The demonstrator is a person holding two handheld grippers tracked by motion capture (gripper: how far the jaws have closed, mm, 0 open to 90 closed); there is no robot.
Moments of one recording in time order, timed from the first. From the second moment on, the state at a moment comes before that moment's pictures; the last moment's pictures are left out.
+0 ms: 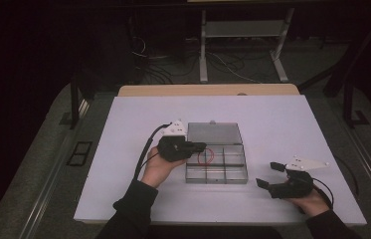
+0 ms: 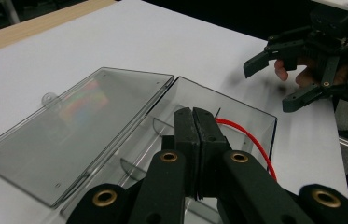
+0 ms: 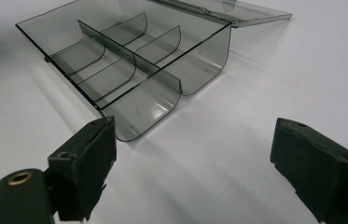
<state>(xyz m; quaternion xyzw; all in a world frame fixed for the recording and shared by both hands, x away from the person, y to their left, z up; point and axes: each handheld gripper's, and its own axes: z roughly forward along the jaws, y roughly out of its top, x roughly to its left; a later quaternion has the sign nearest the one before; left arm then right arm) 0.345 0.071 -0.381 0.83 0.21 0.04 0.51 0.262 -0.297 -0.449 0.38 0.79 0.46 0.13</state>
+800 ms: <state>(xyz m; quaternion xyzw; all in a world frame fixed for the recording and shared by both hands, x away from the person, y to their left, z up) 0.354 0.000 -0.402 0.85 0.17 0.01 0.50 0.262 -0.299 -0.449 0.38 0.79 0.47 0.13</state>
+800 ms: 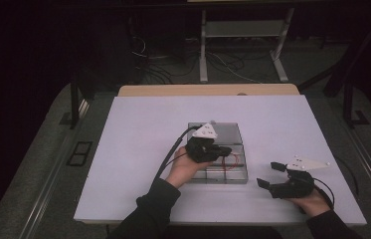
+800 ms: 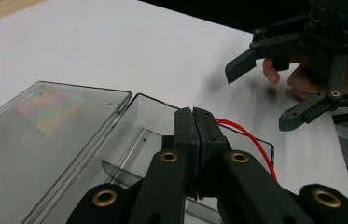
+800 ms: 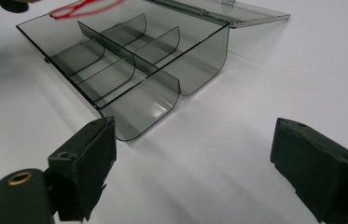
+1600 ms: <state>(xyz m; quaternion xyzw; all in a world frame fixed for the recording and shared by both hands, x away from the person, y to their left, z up) 0.352 -0.028 -0.425 0.88 0.14 0.02 0.45 0.262 -0.300 -0.449 0.38 0.79 0.47 0.13</state>
